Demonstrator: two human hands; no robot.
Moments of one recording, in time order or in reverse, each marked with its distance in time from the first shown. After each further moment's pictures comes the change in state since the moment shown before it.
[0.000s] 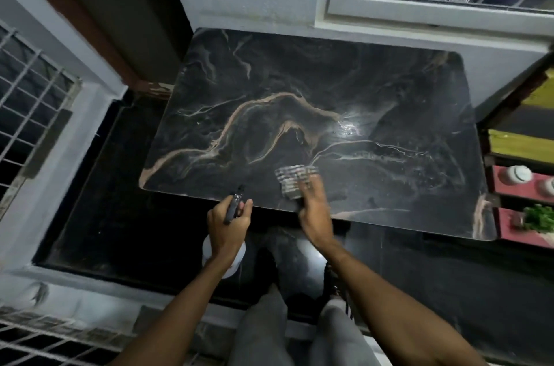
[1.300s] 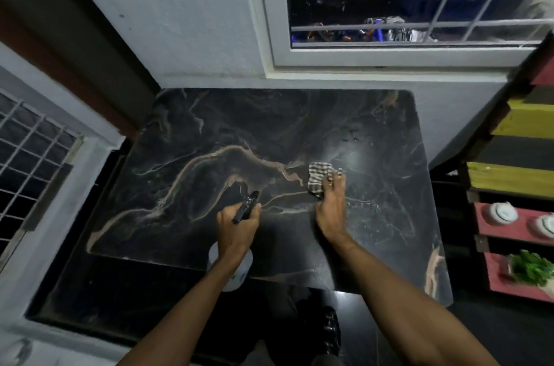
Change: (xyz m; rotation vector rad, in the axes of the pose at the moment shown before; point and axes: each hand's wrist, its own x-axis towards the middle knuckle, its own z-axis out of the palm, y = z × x) left_hand 0.044 0.171 0.148 0.008 -0.061 0.031; right_hand 0.129 0.141 -0.151 0.073 0.175 0.162
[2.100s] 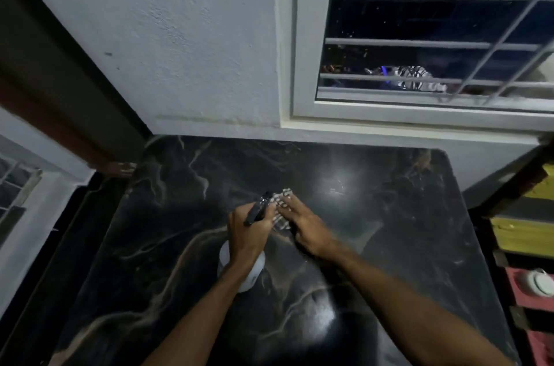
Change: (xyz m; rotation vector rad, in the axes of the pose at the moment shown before) left_hand 0.225 0.003 0.008 -0.115 -0.010 0.123; right_hand 0.165 -0.103 0.079 -0.139 -0.380 -0.530
